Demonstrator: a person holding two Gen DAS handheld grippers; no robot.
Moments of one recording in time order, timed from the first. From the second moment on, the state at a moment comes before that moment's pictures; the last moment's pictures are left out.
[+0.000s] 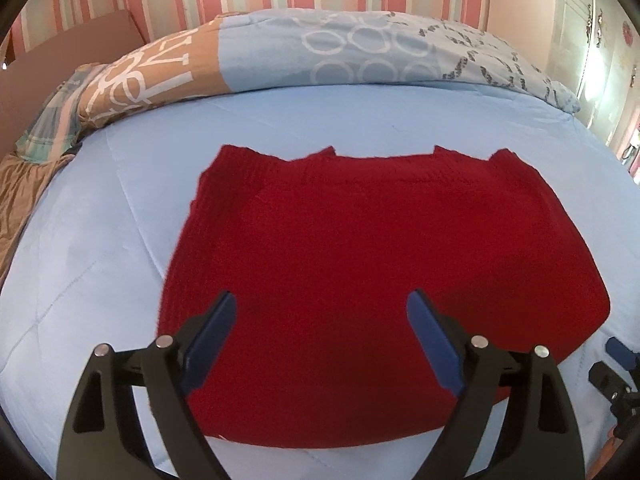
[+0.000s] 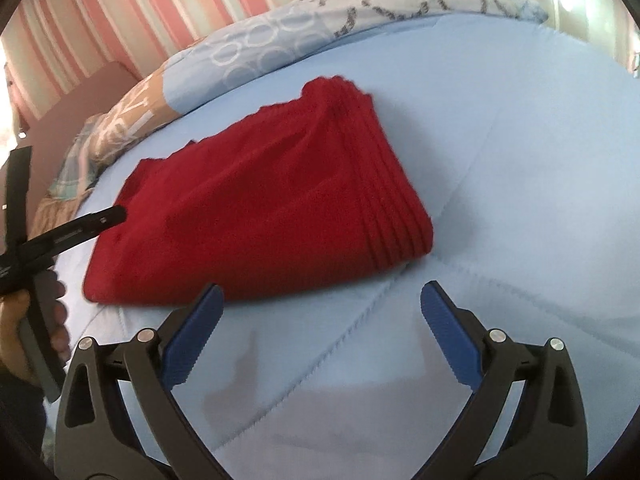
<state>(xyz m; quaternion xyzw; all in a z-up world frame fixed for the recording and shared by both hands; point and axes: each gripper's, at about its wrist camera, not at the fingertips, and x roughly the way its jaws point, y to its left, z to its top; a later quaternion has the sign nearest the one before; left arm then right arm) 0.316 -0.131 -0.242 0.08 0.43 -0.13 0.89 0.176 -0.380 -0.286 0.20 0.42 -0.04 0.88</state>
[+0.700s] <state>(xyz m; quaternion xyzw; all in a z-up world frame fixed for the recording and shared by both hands) 0.307 -0.145 -0.254 0.09 0.45 -0.14 0.88 0.229 -0.405 -0.309 0.27 0.44 0.01 0.86</state>
